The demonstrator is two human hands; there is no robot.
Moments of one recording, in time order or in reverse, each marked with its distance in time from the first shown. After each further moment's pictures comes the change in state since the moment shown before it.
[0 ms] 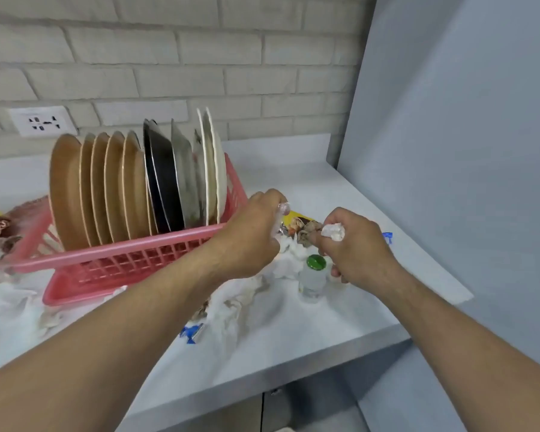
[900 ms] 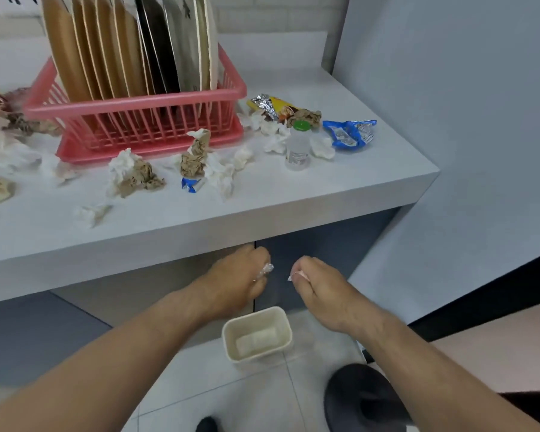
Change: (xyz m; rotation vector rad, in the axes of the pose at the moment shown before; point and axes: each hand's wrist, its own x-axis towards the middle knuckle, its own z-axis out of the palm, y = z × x) left_hand -0.229 -0.034 0.140 0.095 -0.370 0.022; right_hand -0.228 0.134 0.056 -0.300 -0.479 -0.062
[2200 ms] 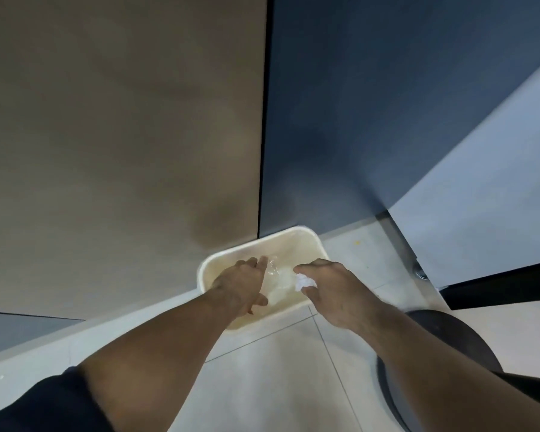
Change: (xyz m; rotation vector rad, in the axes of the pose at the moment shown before) left_hand 0.111 -0.304 0.503 0.234 -0.445 -0.232; right_hand 0.144 0.339 0.364 -0.257 -0.189 0.262
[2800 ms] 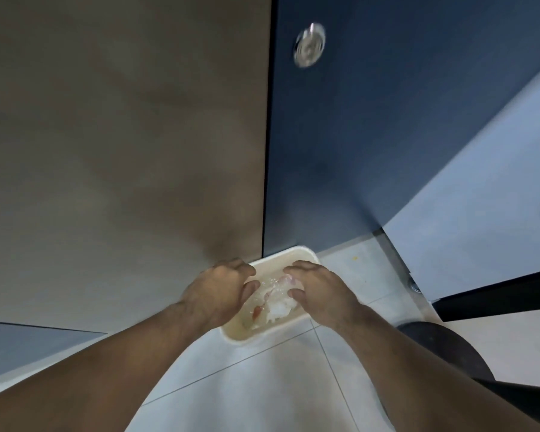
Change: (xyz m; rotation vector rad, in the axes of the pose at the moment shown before) left_hand -0.086 -0.014 -0.088 -0.076 0.318 0.075; right_hand 0.005 -0.029 -0.025 -0.018 0.061 -0.057
